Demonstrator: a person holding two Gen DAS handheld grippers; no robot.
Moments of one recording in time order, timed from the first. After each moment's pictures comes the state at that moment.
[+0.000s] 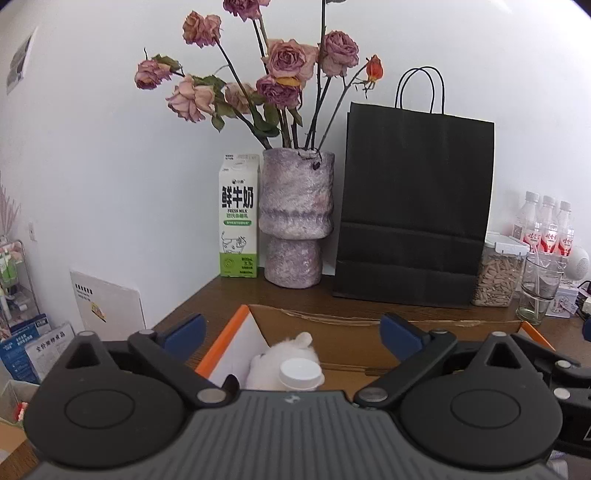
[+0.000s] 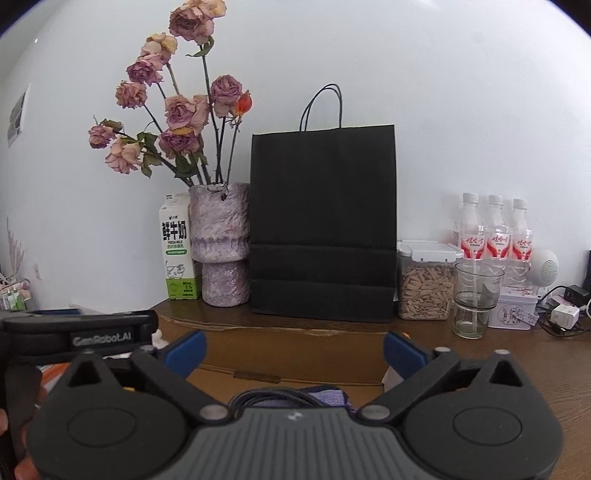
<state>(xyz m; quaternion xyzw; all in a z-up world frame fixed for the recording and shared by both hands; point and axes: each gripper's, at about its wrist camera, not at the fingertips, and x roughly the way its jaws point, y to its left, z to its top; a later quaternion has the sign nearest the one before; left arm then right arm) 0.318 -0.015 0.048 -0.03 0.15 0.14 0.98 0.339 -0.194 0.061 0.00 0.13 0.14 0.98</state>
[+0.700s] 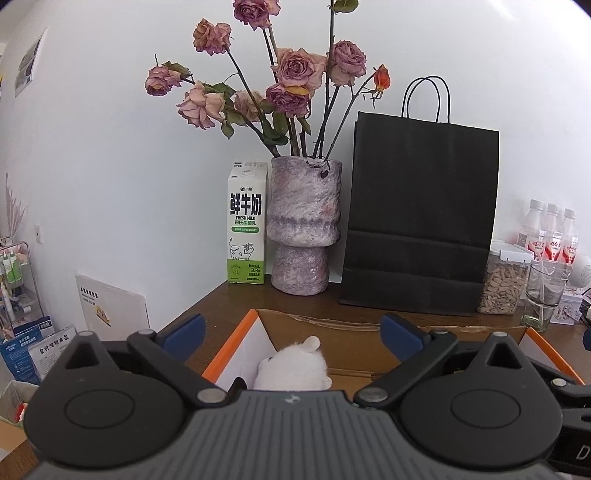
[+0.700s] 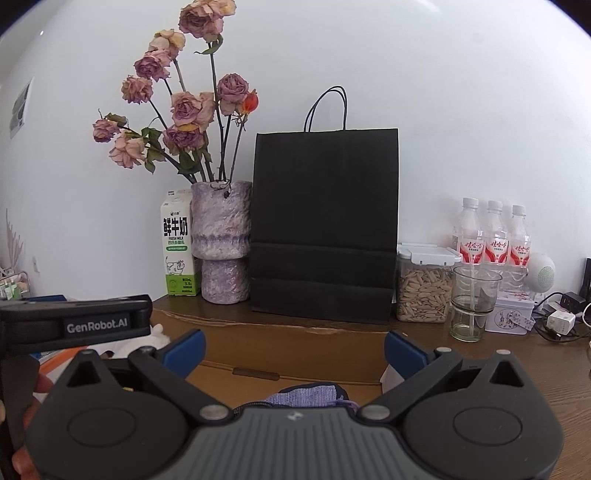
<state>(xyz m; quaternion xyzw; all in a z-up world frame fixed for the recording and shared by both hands) 0.312 -0.013 0.045 -0.04 0.13 0.14 0.98 0.335 -0.189 0.058 -0.01 0.14 0.14 0.98</state>
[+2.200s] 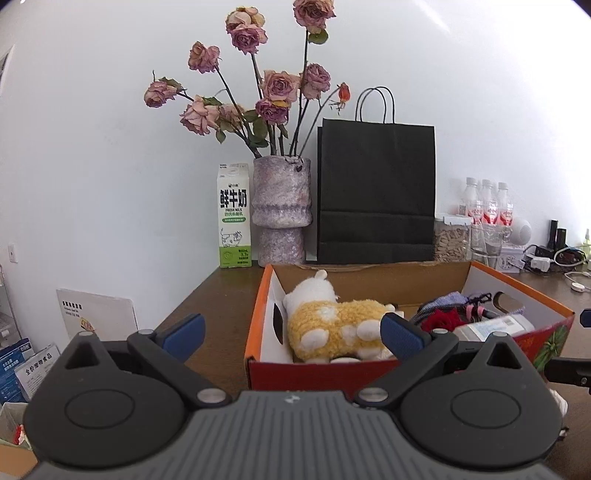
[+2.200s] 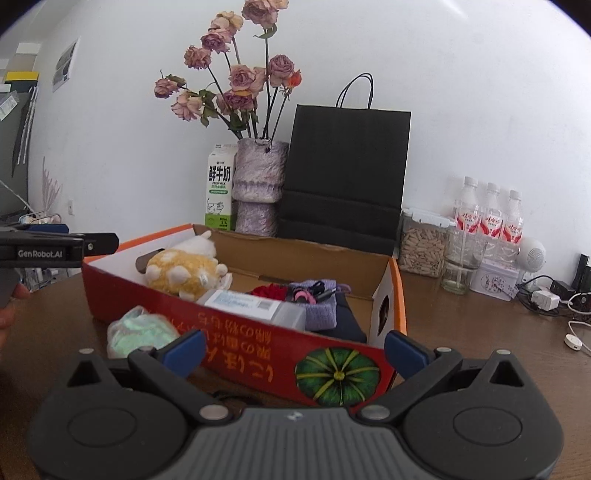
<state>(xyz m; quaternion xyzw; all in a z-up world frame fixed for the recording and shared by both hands) 0.187 0.022 0.015 0.00 0.13 0.05 0.99 0.220 -0.232 0.022 -0.07 0.18 0.19 0.96</state>
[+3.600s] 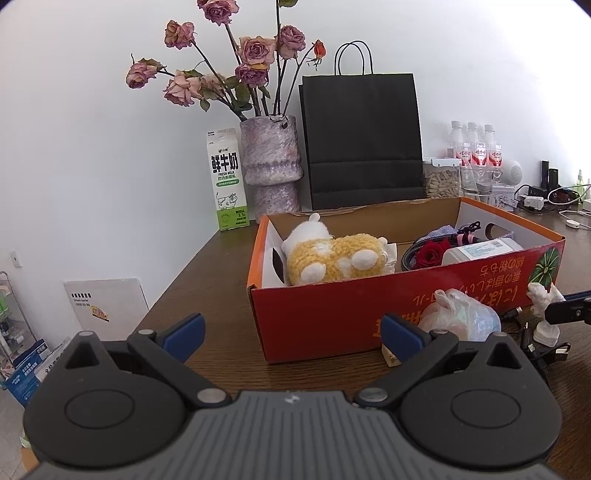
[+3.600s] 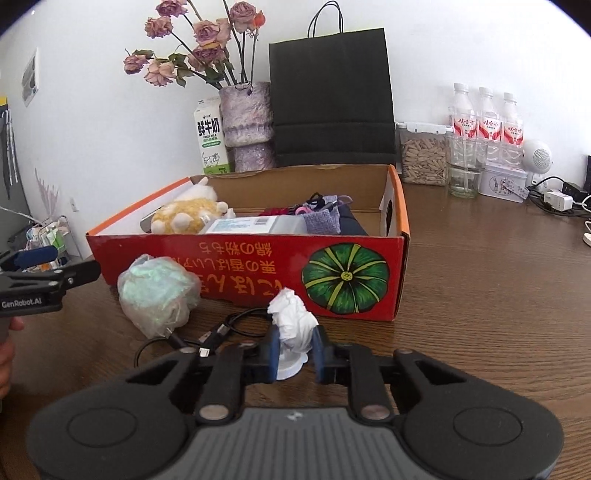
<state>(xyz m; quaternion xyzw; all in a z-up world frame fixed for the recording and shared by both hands) 0.167 0.015 0.000 0.05 0.19 0.05 0.98 0.218 -0.251 0.002 0.01 0.28 0.20 0.94</state>
